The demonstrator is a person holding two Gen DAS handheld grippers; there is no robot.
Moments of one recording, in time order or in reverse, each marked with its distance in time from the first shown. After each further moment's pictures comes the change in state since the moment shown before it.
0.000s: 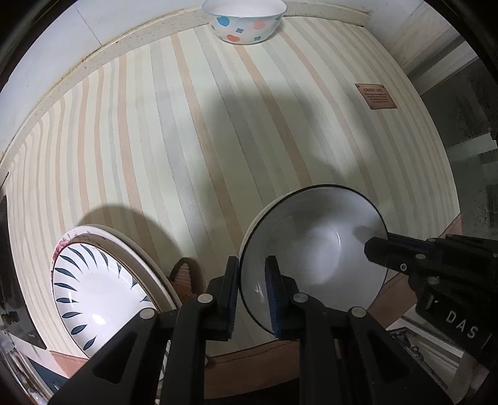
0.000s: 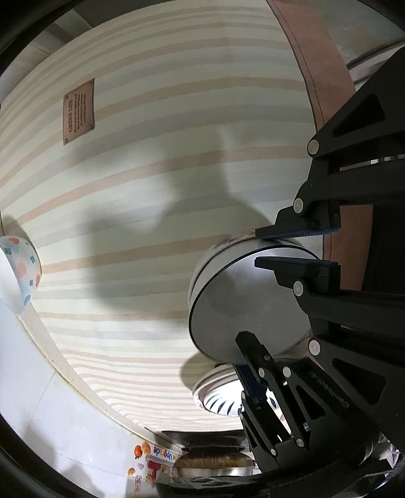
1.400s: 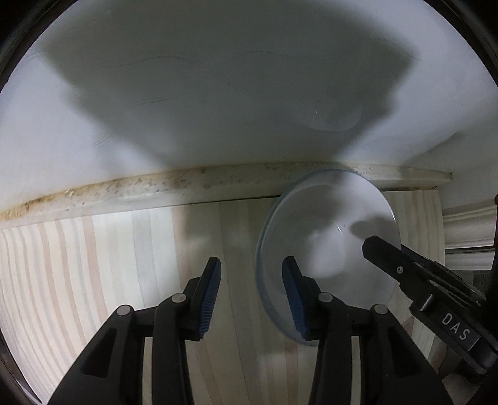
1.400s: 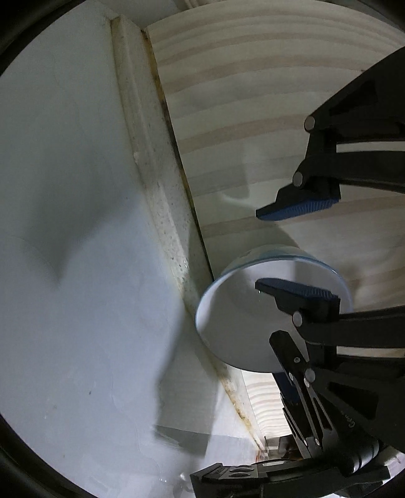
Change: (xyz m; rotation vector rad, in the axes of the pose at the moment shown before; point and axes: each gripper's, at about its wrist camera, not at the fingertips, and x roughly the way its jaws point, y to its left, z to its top) left arm 0.032 0.076 0.262 -0.231 -0.131 -0.088; right arm 0.013 -0.016 0.293 0.020 -0.251 0.030
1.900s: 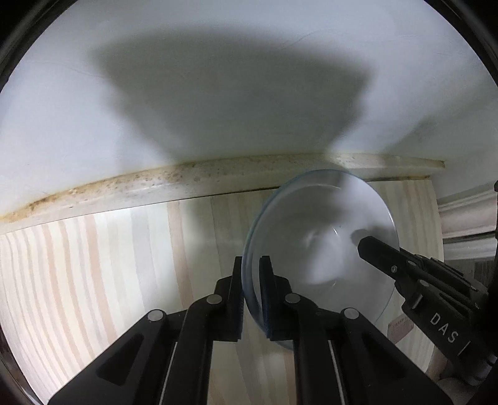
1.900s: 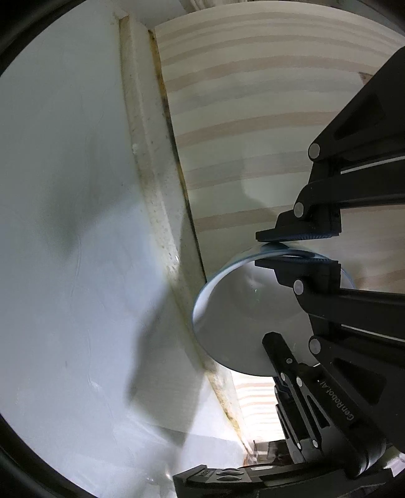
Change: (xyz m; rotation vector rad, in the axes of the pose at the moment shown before) left arm -0.019 -0.015 -0.013 0.041 -0.030 0.005; right arm 0.012 0.026 -0.018 -0.056 -0.012 -0.016
